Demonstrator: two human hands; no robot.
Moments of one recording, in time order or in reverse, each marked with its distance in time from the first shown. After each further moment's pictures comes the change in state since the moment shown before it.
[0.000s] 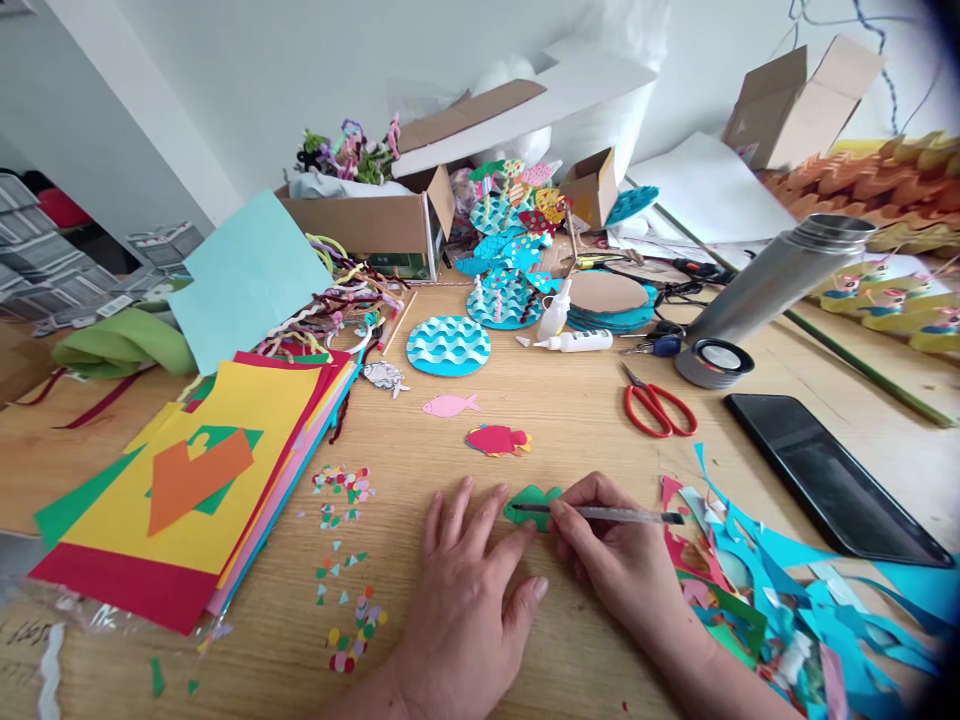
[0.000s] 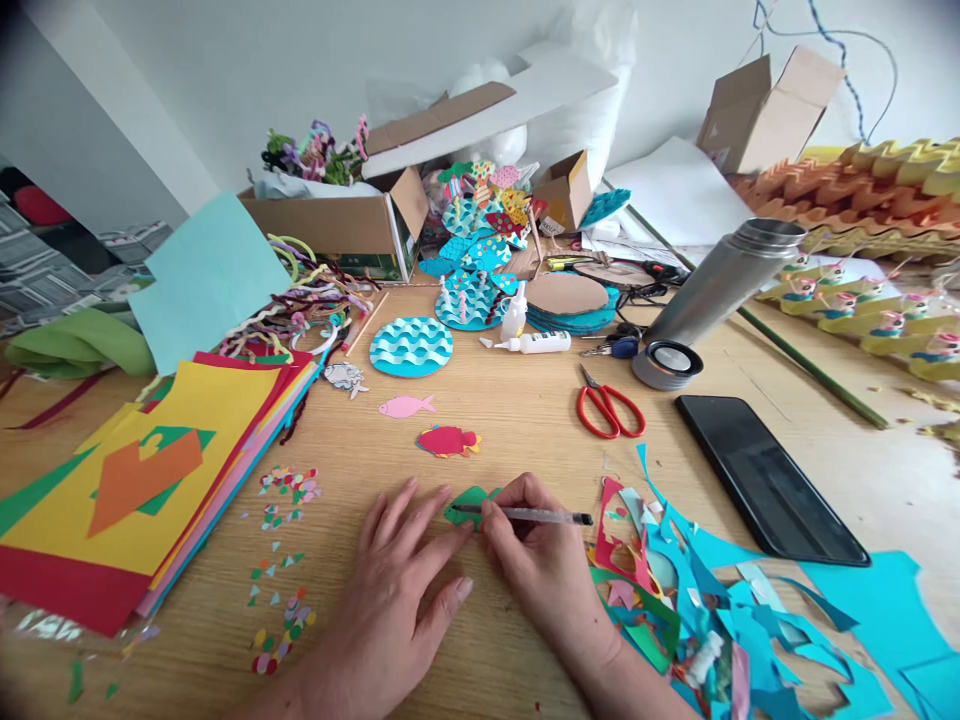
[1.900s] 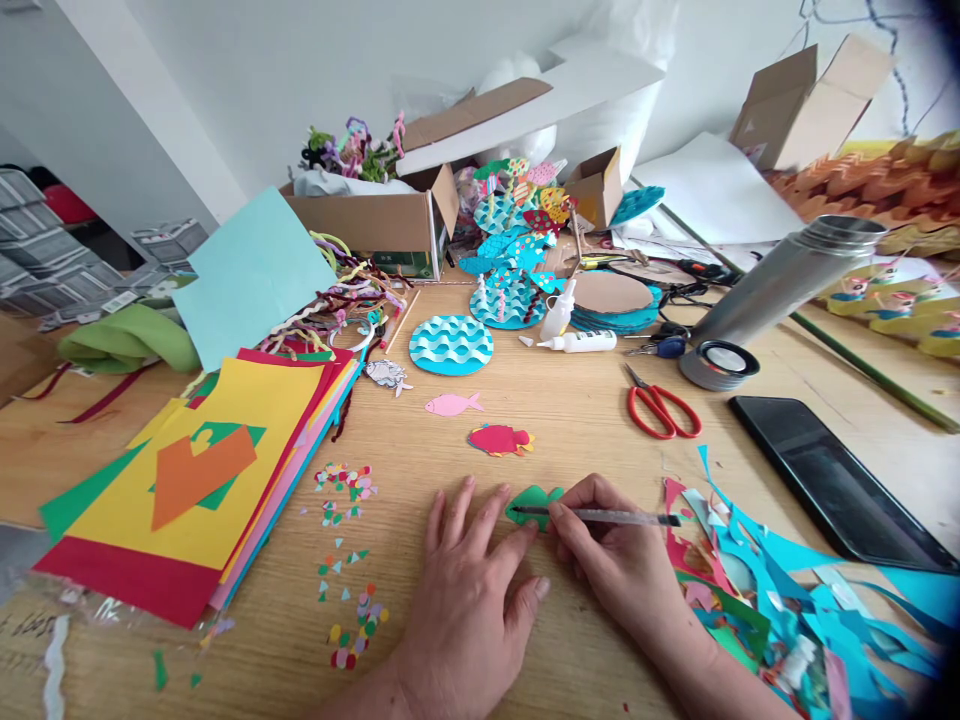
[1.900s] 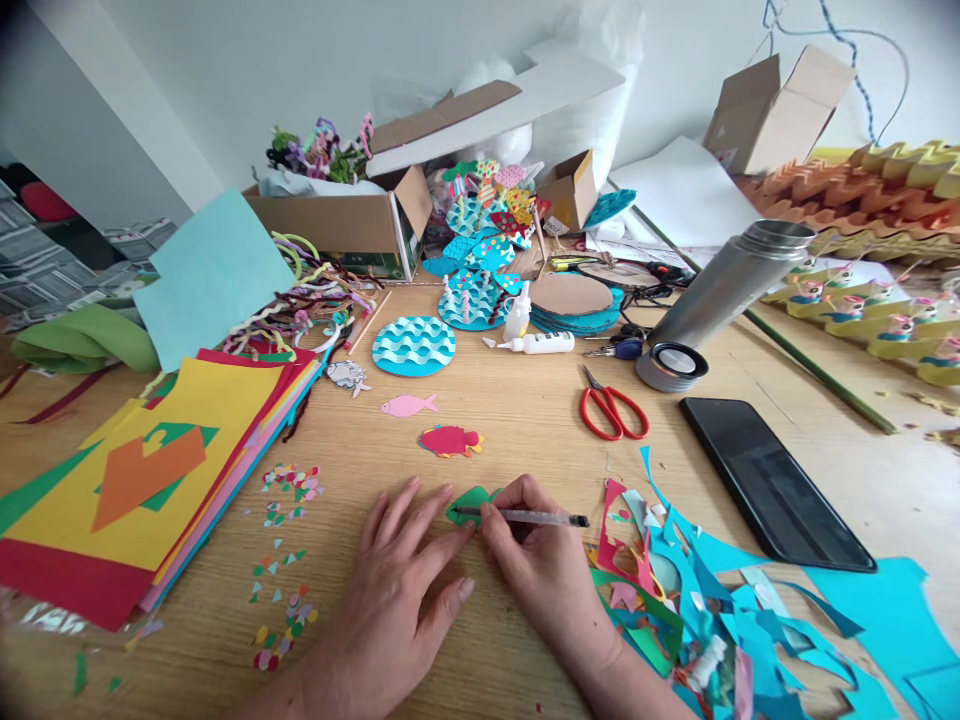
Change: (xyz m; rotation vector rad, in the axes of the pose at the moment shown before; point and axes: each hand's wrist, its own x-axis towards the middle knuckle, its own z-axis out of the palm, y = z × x) left_hand 0.000 0.001 -0.001 -0.017 0.020 0.001; right_hand 0.001 0.002 0.000 -0.057 -0.003 -0.017
